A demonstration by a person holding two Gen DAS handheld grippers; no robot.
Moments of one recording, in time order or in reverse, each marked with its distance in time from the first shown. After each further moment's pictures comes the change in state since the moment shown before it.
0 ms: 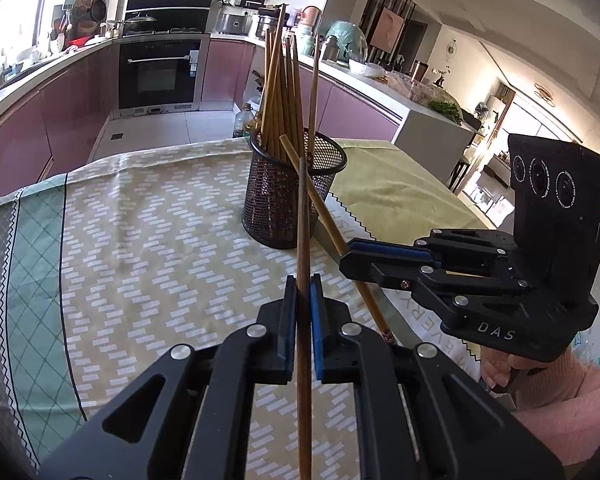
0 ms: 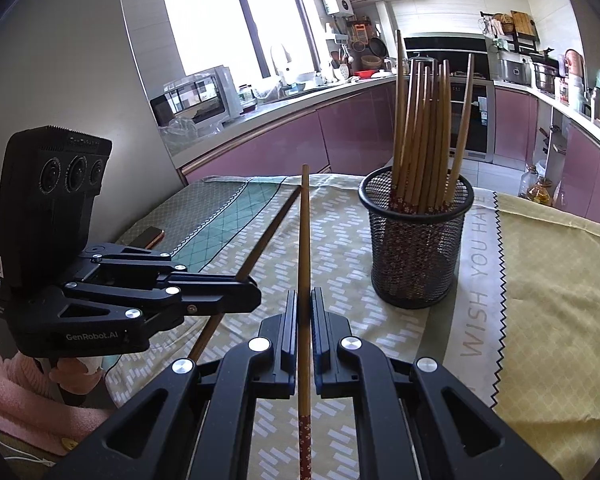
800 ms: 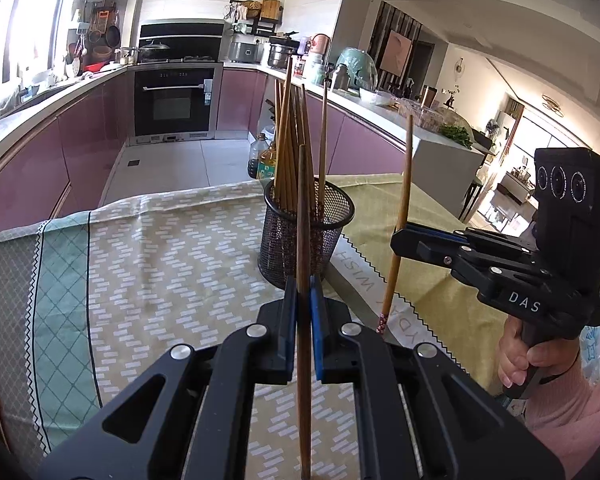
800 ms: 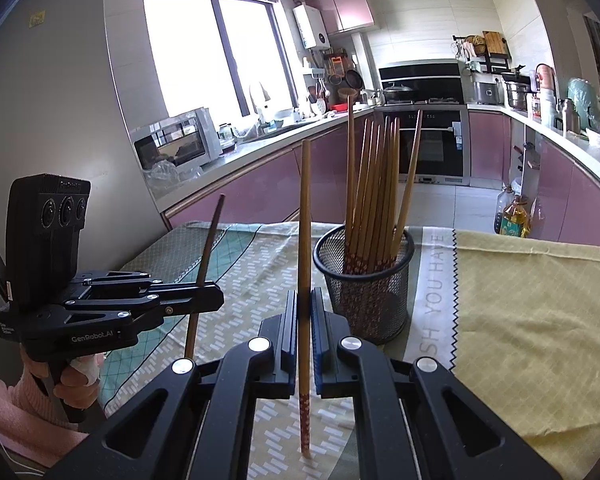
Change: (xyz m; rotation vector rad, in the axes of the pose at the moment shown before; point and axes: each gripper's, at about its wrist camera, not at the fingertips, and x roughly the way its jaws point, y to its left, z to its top) left arm -0.023 -0.006 0.024 0.014 -0.107 0.064; right arm -0.039 -0.021 0.021 0.031 -0.133 -0.066
